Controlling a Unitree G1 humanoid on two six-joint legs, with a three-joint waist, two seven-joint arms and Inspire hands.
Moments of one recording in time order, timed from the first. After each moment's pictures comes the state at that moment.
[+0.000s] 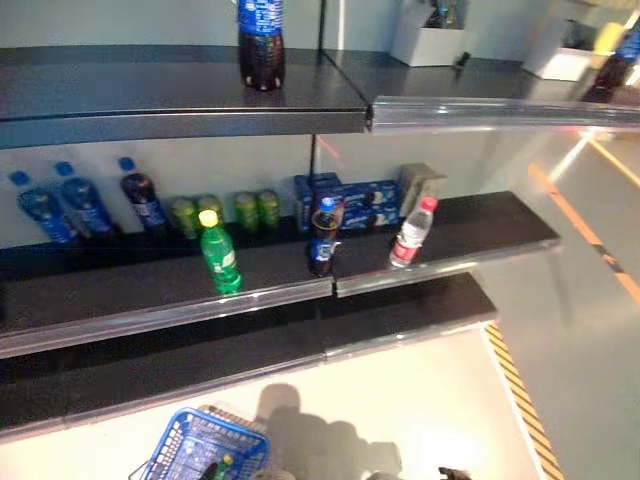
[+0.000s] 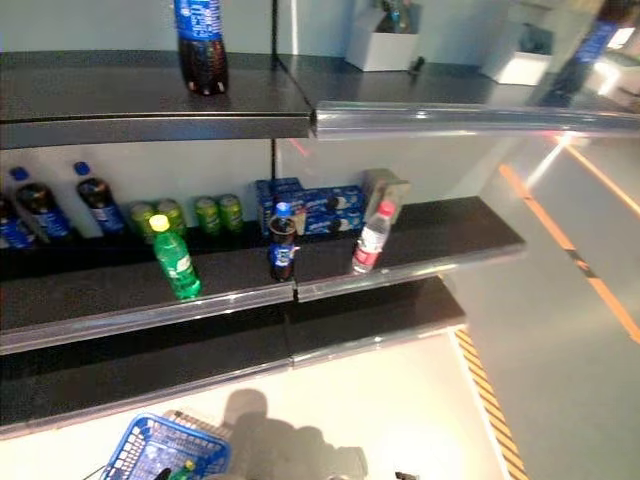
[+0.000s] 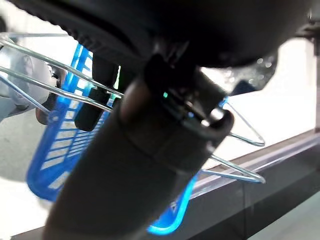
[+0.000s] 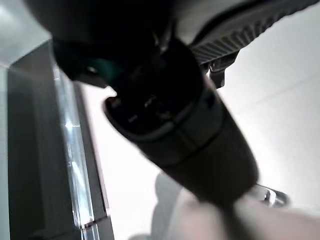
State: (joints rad) left arm 0.10 0.14 0.12 1.25 -1.15 -0.22 0.15; right arm -0.04 -0.25 0.30 1.28 0.16 0.05 -0.16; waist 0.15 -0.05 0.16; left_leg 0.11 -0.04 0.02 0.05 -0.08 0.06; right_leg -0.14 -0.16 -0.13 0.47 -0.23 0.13
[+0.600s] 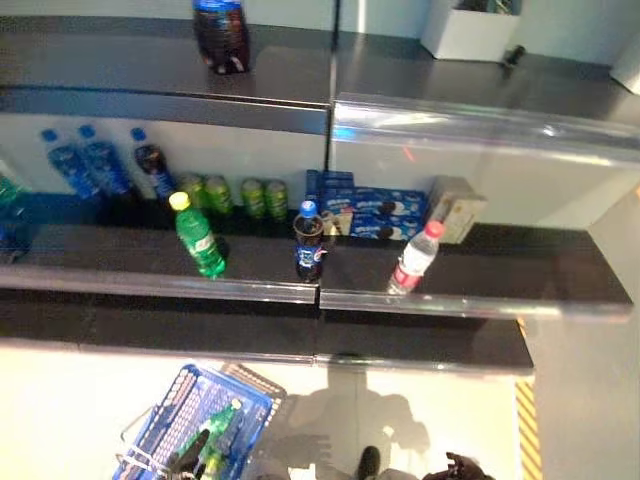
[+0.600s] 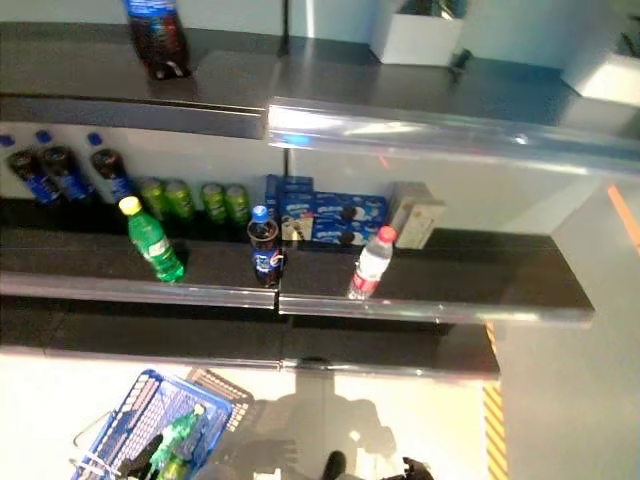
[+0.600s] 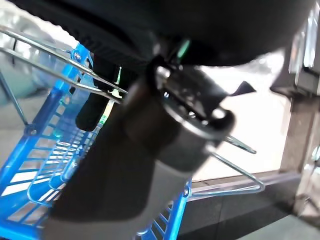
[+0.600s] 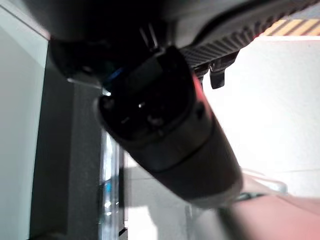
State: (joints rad) left arm 0.04 0.20 0.11 1.12 -1.12 -0.22 0.20; right arm 0.04 -0.26 0.31 1.13 0.26 0.07 -0.16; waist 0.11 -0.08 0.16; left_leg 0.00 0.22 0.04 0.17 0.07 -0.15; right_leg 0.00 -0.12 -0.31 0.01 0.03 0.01
